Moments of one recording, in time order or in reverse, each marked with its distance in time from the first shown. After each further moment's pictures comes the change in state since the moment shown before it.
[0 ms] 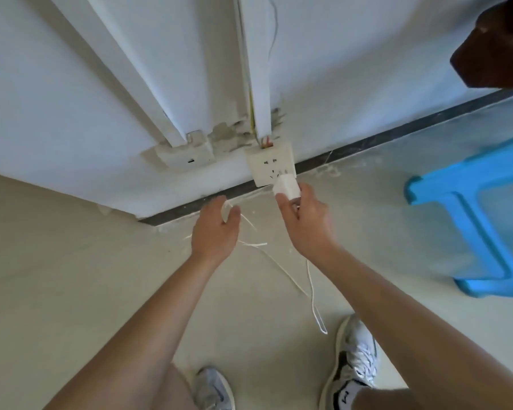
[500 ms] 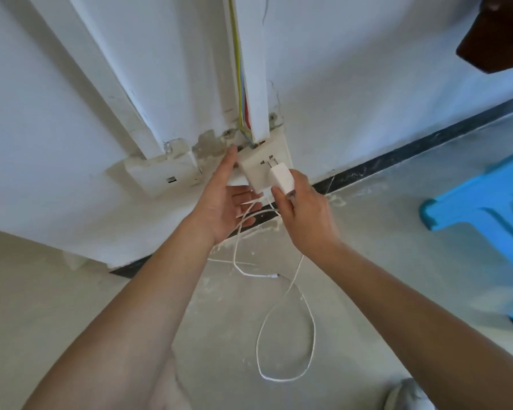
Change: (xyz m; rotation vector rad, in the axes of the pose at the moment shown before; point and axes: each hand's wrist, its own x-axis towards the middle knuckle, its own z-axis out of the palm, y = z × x) left_hand 0.114 0.030 0.022 -0.836 -0.461 -0.213; right_hand 0.070 0.030 0.043 -0.071 0.202 -0.296
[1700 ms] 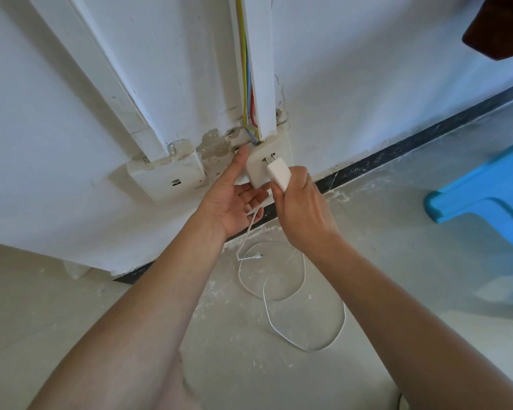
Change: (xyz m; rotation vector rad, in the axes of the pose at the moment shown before) left_hand 0.014 -0.001 -0.004 -0.193 -0.078 -0.092; right_hand 0.007 -0.014 0.019 -0.248 0.137 -0.080
